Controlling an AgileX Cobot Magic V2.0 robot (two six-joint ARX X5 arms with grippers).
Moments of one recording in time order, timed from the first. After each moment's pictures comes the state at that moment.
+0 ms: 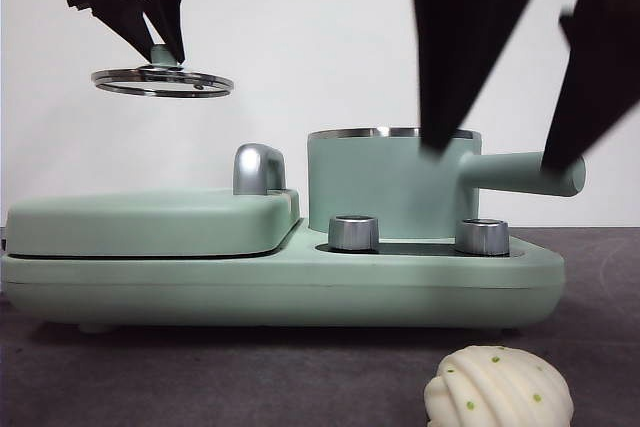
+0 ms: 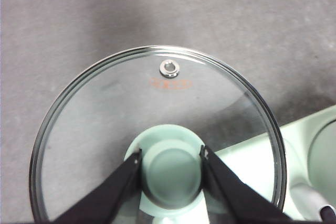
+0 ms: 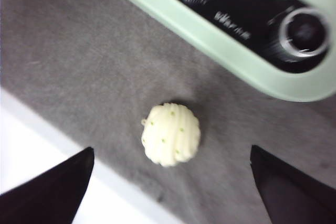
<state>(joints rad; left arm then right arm) -0.18 2.12 2.48 -1.26 0.16 0.11 0.99 1.20 0.94 -0.89 0.04 0.45</state>
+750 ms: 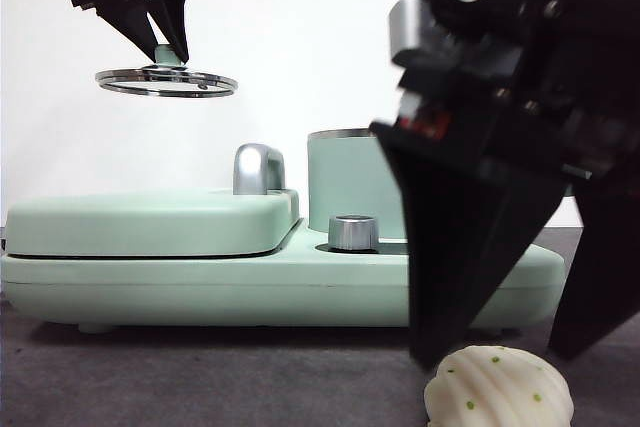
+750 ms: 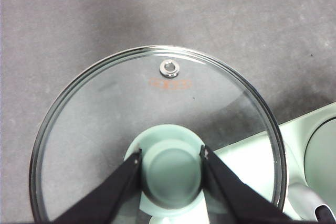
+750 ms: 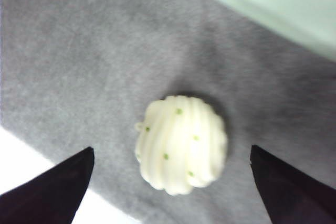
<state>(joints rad) -0.19 2.12 2.48 -1.26 0.16 0.11 0.99 1.26 0.68 -0.58 -0.03 0.53</state>
